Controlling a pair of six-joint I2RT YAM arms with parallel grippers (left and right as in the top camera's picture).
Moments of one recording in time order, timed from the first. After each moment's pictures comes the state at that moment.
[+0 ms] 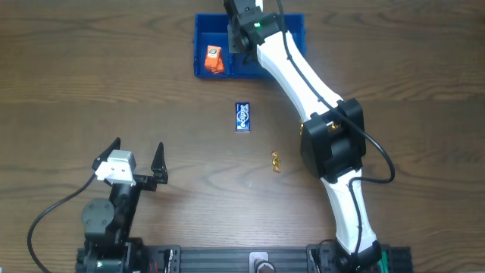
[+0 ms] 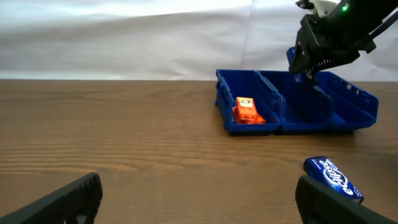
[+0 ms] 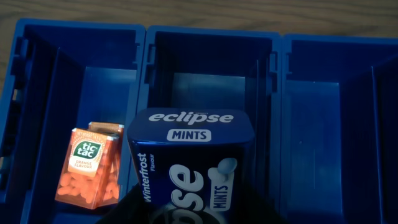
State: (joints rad) left arm -0.04 0.01 0.02 -0.11 0.13 -0.06; right arm 0.48 2.33 2.18 -0.83 0.22 0.38
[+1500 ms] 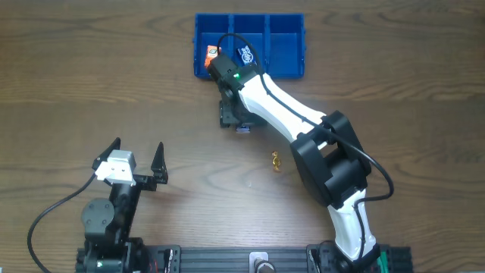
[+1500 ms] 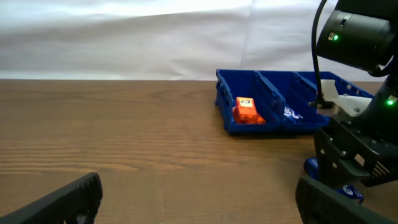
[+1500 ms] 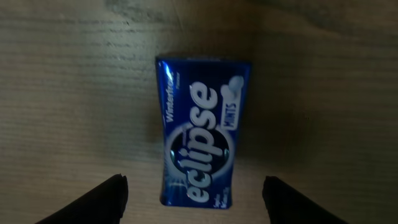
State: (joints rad) left arm -0.04 0.01 0.02 -0.11 0.13 -0.06; right arm 0.64 2.16 1.66 -0.97 0.03 0.59
